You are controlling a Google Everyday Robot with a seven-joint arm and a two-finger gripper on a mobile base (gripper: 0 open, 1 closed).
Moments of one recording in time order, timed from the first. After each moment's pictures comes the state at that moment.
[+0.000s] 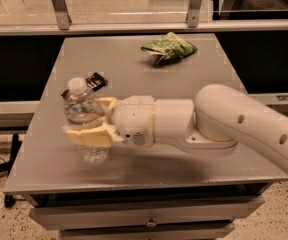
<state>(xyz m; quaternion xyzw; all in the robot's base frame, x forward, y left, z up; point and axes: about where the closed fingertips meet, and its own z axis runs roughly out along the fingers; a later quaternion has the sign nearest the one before) 0.412 0.125 0.917 -0.48 0.56 0.45 0.49</state>
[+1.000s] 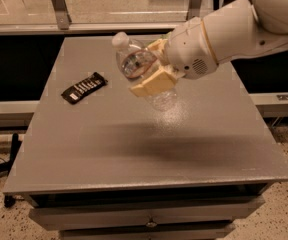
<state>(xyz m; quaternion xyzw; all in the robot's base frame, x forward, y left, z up) 0.481 0.012 0.966 -0.64 0.60 0.26 0.40</state>
